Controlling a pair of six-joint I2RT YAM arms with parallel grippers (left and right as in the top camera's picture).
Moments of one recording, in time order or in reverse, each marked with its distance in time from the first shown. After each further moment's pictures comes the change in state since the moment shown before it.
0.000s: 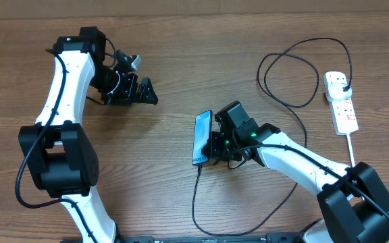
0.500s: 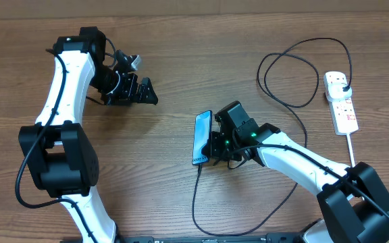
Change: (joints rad) left arm 0.000 0.000 0.000 0.000 0.000 0.000; right arm 0.000 0.000 0.000 0.000 0.001 0.000
